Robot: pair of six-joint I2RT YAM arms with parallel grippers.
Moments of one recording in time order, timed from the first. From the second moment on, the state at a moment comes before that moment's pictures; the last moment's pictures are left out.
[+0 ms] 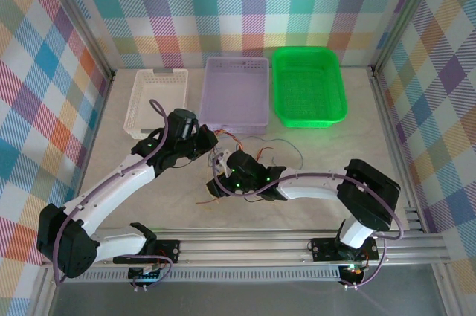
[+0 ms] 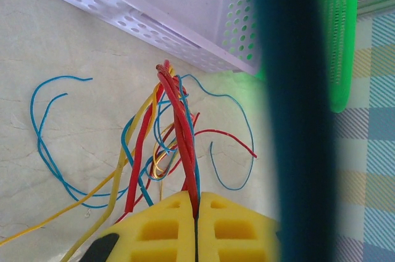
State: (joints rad) left arm -0.57 1.19 0.97 -0.48 0.11 -1.00; right arm 1.09 1.64 0.86 0.13 -0.07 0.43
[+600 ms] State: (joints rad) left arm -0.58 1.13 0.97 -0.48 0.09 -1.03; right arm 1.13 1.73 0.85 0.38 0.05 0.52
